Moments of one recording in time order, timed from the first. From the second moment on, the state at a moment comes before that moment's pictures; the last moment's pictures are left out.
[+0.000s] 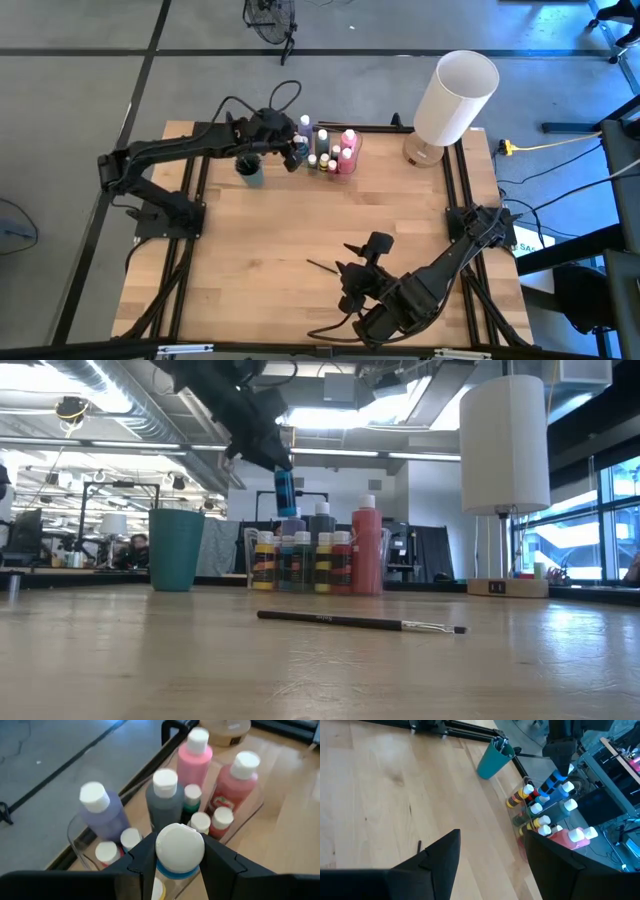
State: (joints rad) left arm 0.46 1.41 1.09 -0.34 -0.11 -0.09; right arm 0.72 2.09 2.18 -1.48 1.02 0.81
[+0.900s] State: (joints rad) left arm 0.51 1.52 1.09 -0.28 -0.11 -0.07; right arm 0.72 2.09 2.11 -1.49 1.02 0.82
